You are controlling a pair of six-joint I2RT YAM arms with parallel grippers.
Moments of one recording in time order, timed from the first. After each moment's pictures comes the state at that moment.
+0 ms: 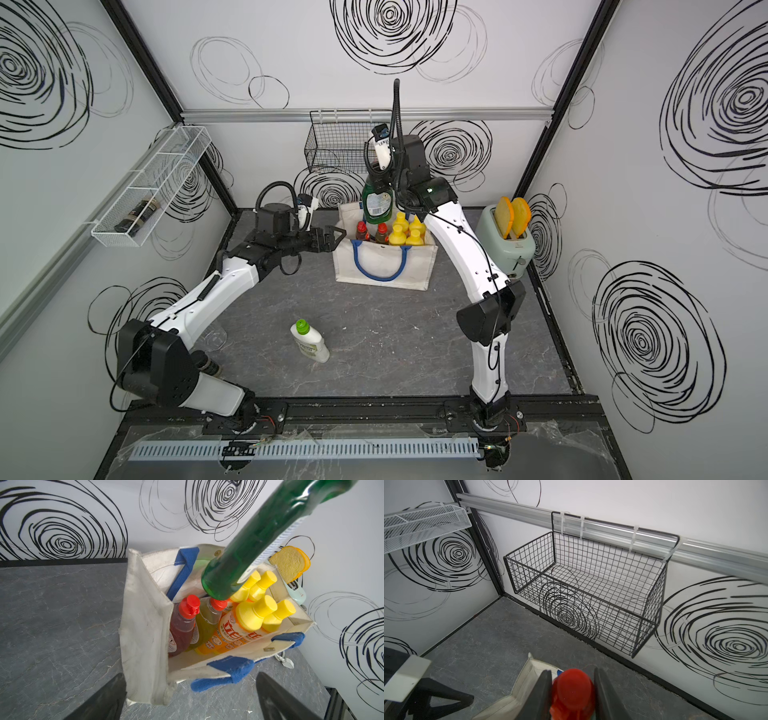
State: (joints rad) left arm -0.29 1.50 1.24 -0.24 0.39 -0.30; right arm 0.53 1.98 2.33 -0.64 -0.01 -0.03
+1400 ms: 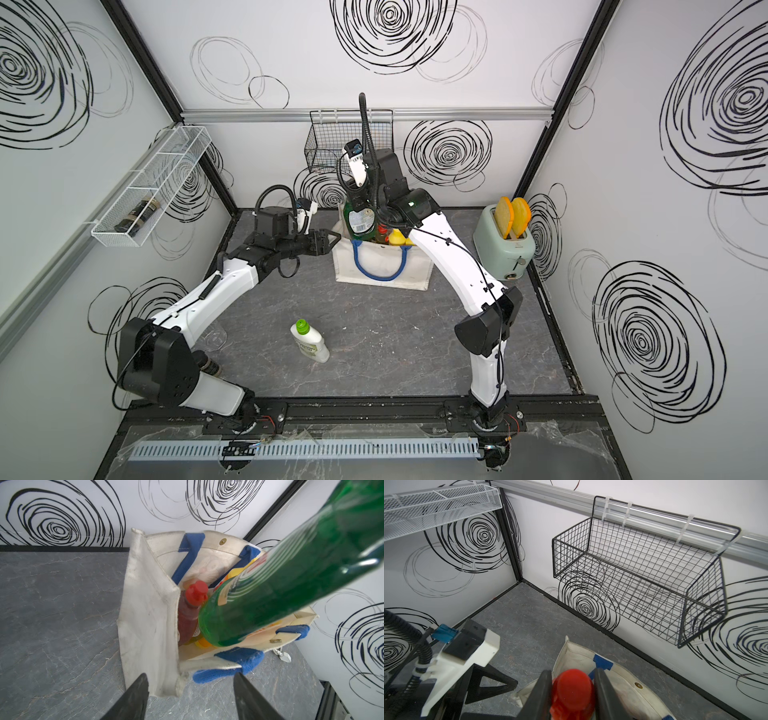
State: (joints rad) left arm -0.26 1.50 1.21 -0.23 0.44 -0.30; right arm 0.69 1.91 2.26 -0.68 0.09 -0.03
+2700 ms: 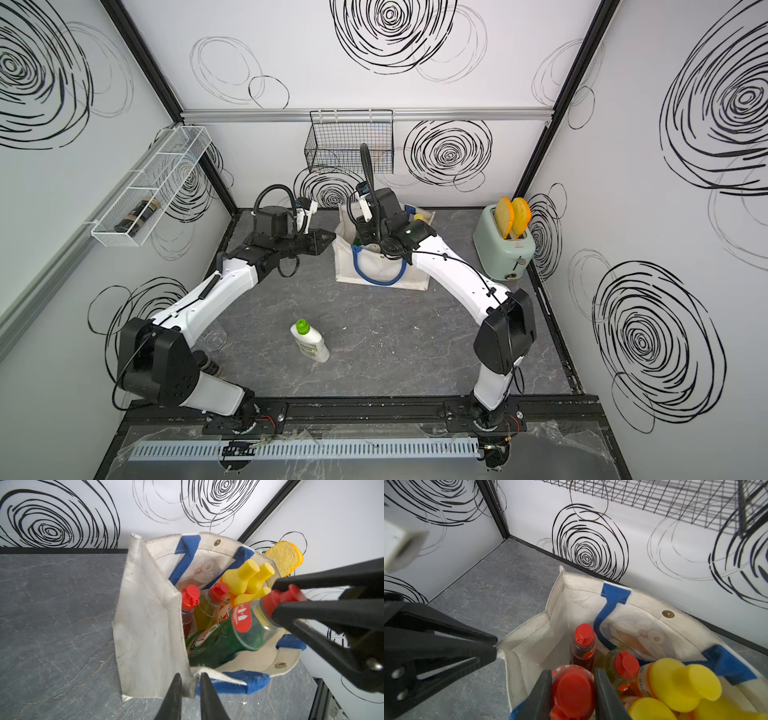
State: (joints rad) left arm -0.26 1.50 1.21 -0.22 0.47 -0.30; right arm 0.70 1.74 1.67 -0.47 0.13 0.09
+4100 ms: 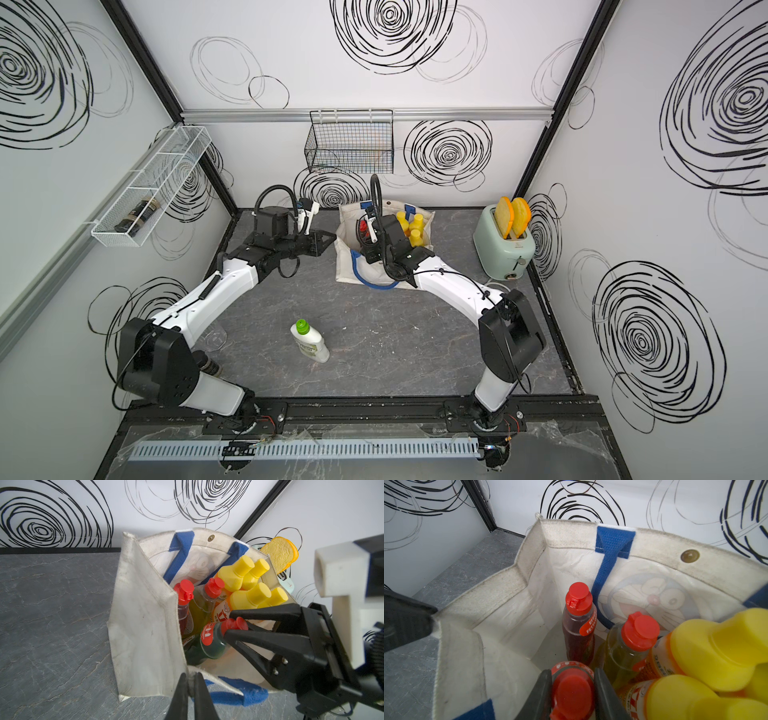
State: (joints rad) left arm -0.26 1.50 1.20 -0.22 0.49 -0.30; right arm 0.70 1.68 1.33 -0.17 0.15 0.14
